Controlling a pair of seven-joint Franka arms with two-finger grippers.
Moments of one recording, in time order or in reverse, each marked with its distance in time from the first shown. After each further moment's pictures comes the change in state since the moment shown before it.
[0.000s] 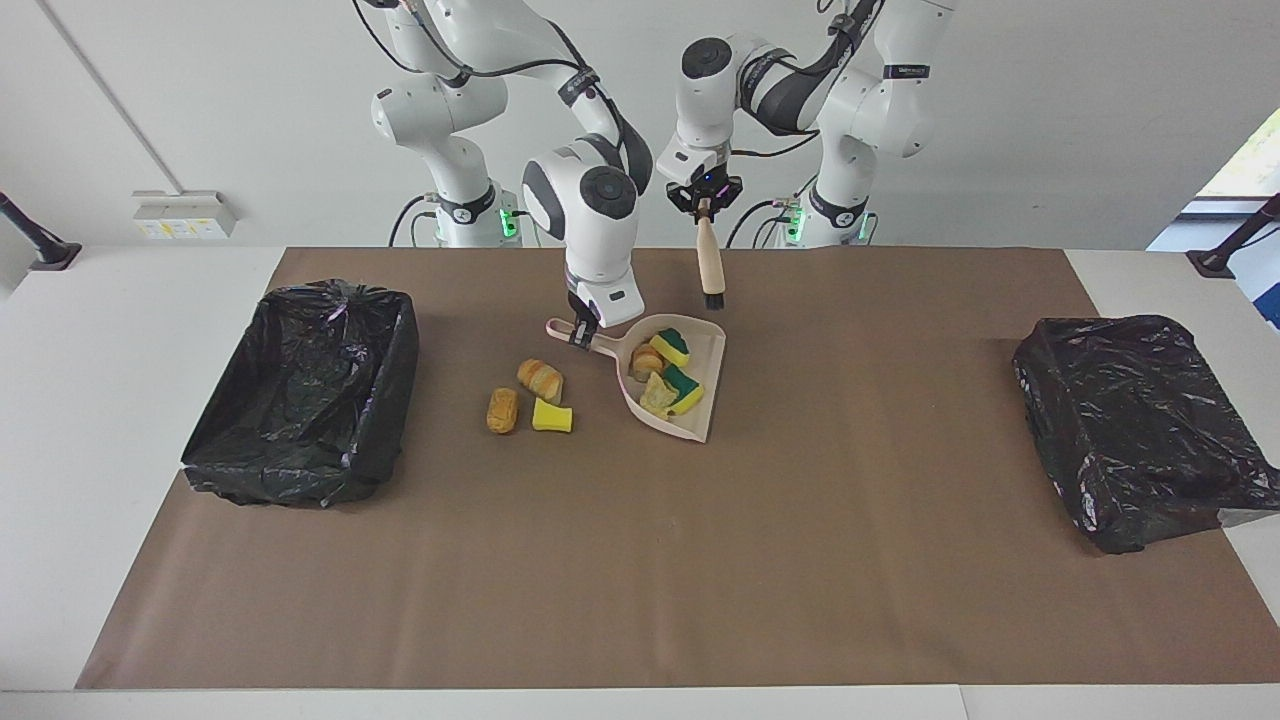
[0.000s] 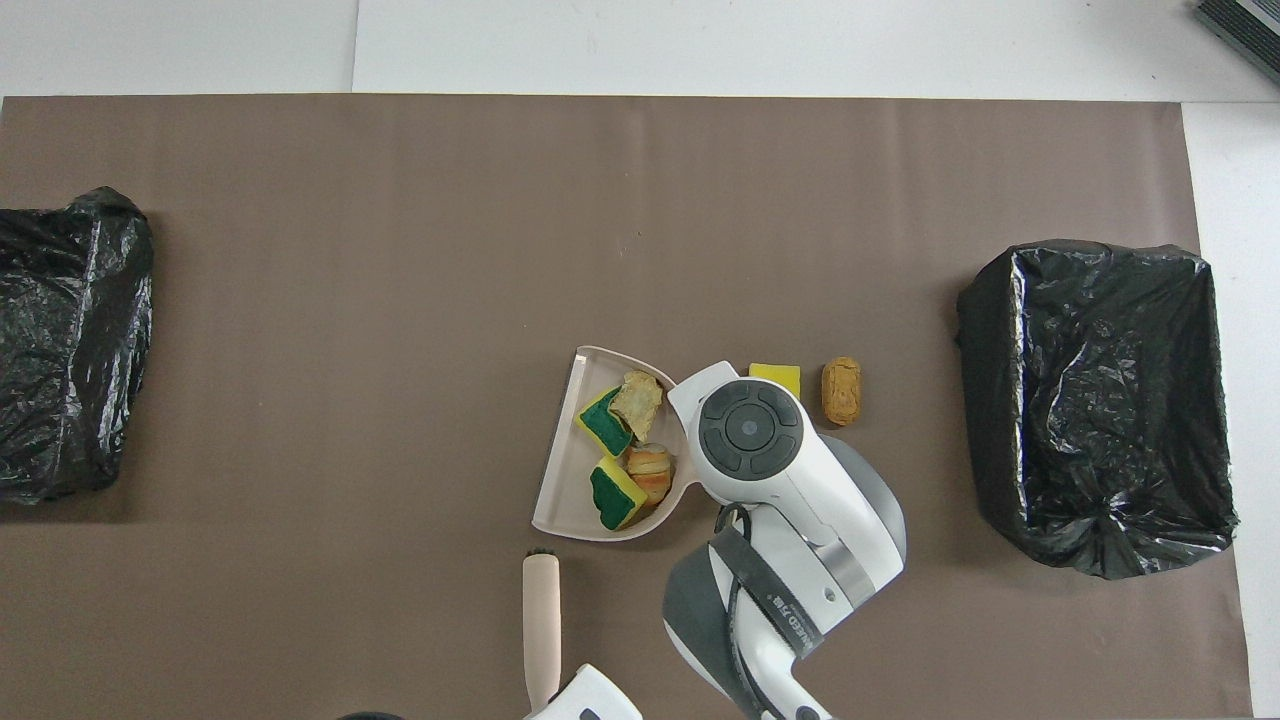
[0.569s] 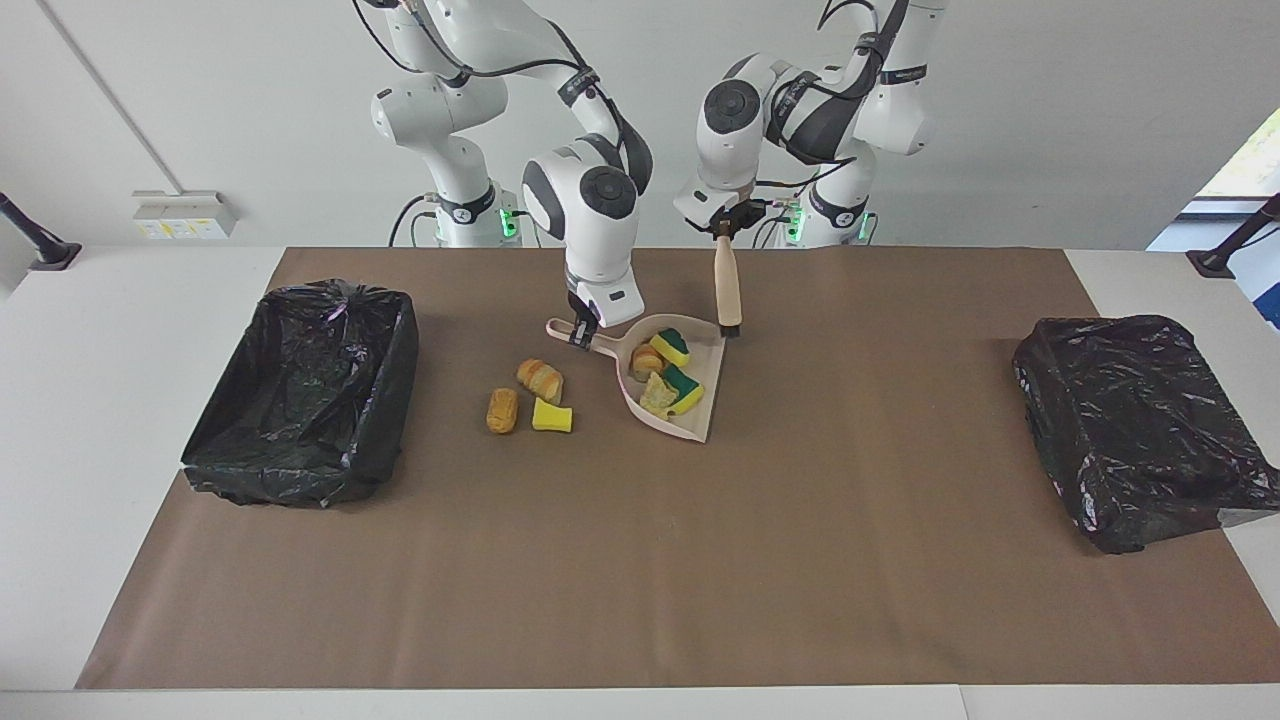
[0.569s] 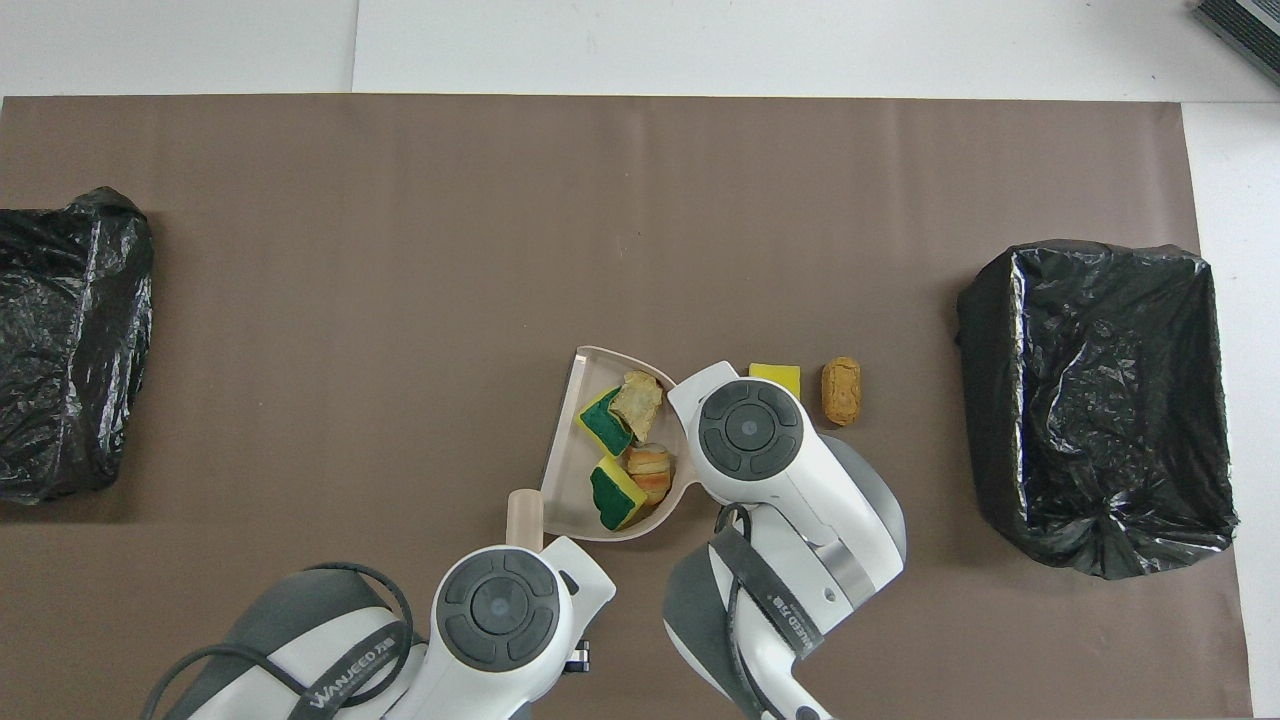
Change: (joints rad) left arm 0.126 0.122 0.085 0.183 0.004 -0.199 0.200; right arm 0.001 0.000 0.000 0.000 0.000 0.001 0.000
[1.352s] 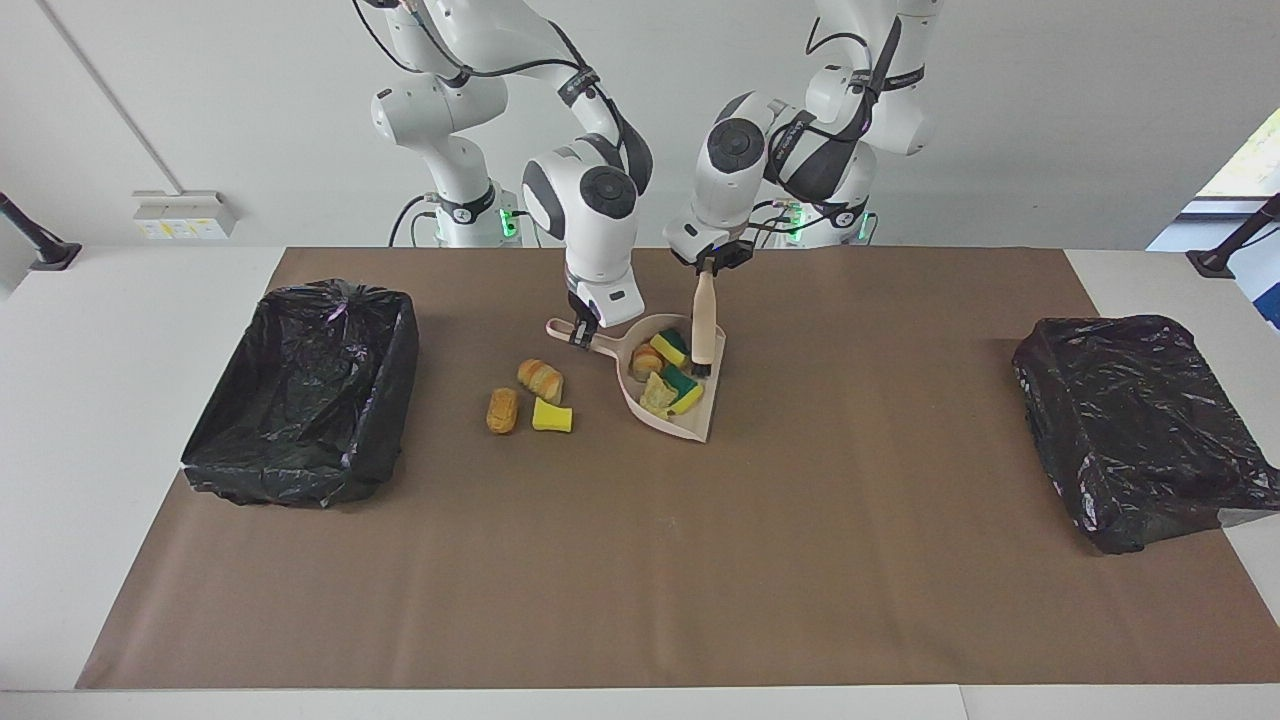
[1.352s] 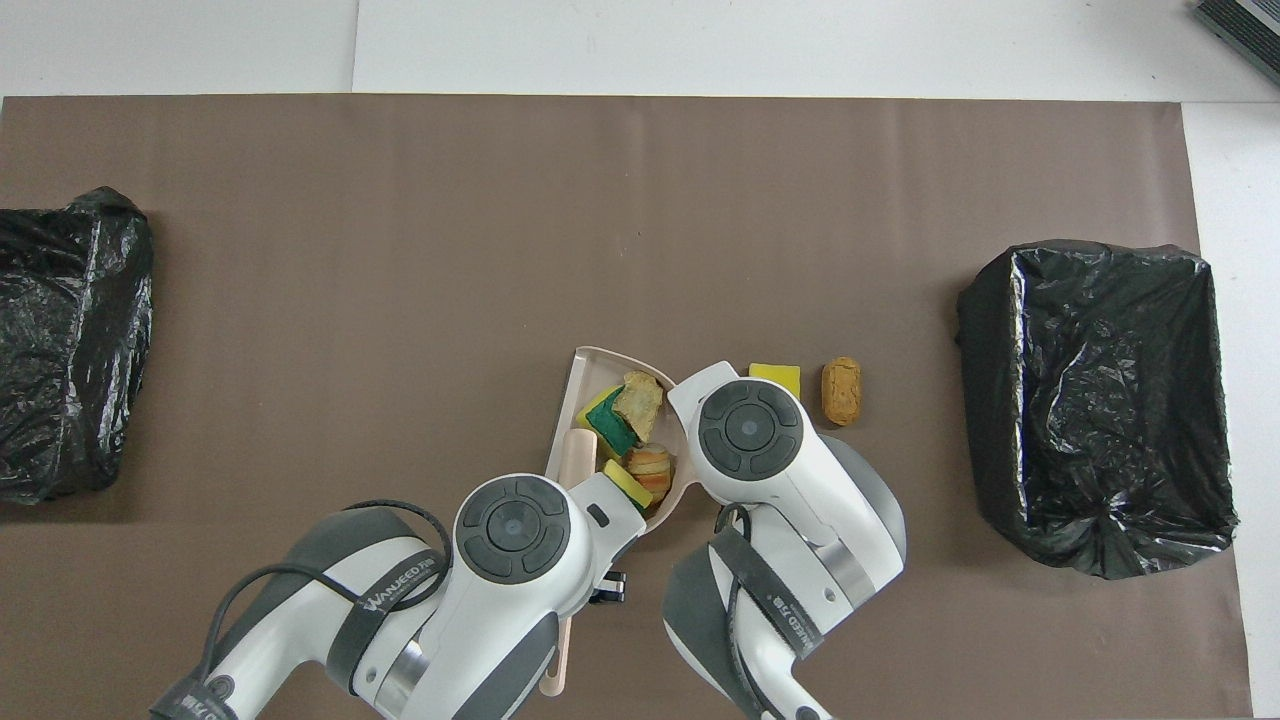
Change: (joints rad) left arm -0.014 0.181 0.126 0.164 -0.031 0.017 0.231; right arm 0.000 0.000 0.000 0.000 0.000 0.000 0.000
